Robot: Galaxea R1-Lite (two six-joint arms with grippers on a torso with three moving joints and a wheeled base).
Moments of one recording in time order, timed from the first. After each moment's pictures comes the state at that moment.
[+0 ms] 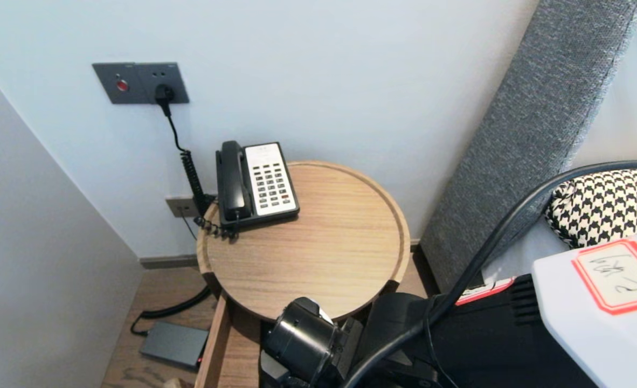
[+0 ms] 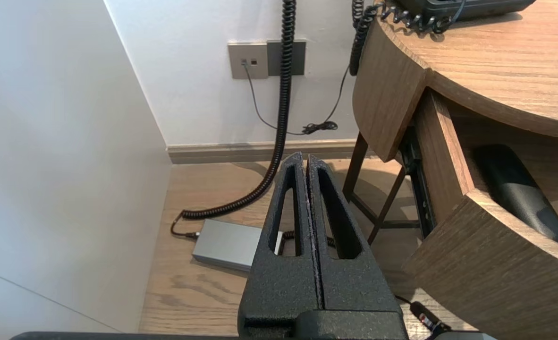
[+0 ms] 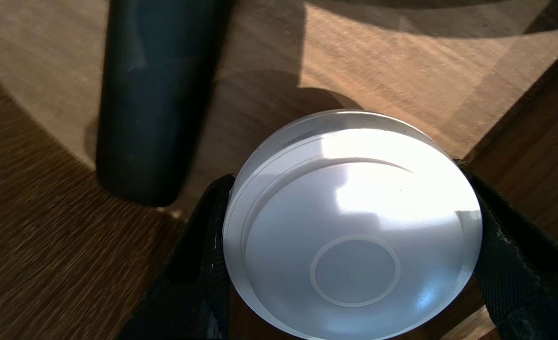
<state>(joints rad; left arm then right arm) 0.00 0.00 0.00 -0.04 0.01 0.01 1.10 2.07 -1.35 0.46 -0.29 0.49</state>
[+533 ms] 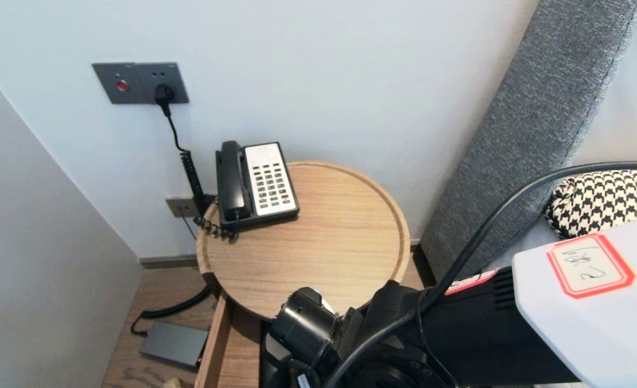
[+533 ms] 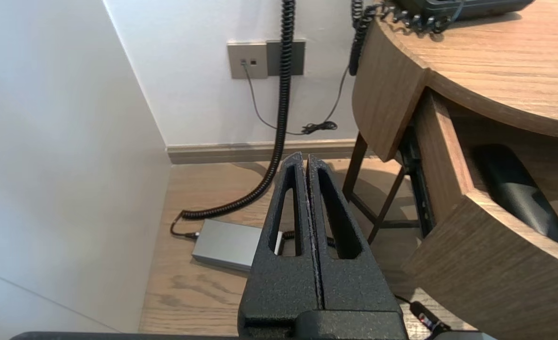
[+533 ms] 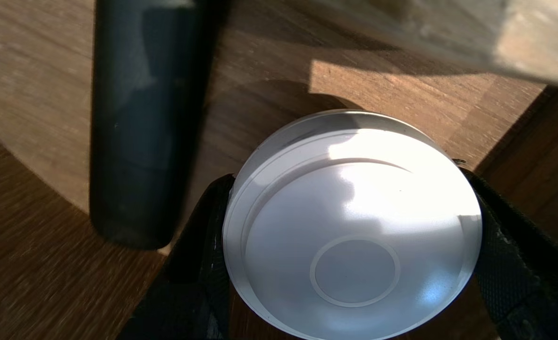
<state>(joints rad) 0.00 0.00 0.00 -0.04 0.01 0.01 1.07 2.10 -1.35 0.40 -0.30 0.51</state>
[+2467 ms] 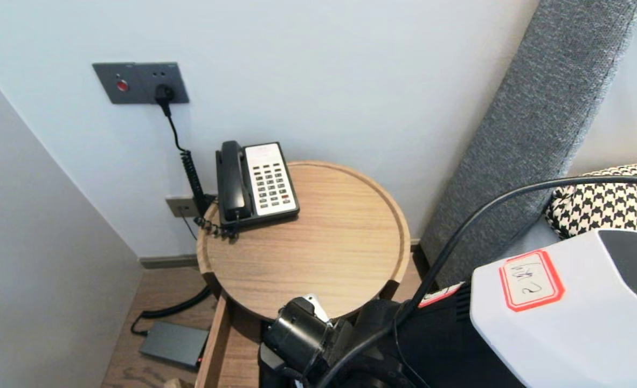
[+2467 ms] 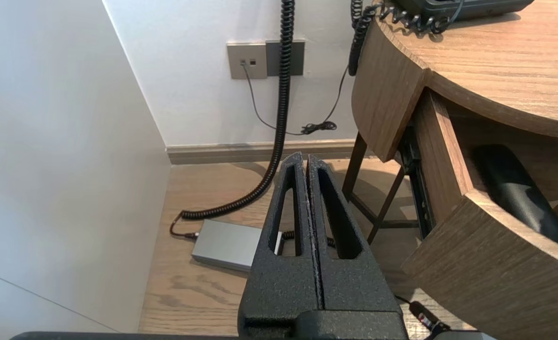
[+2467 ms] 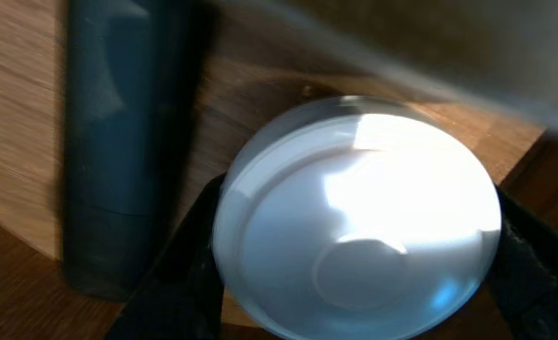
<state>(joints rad) 0.00 0.00 0.00 -0.04 0.01 0.01 1.07 2.15 -1.33 0.32 -0.37 0.51</state>
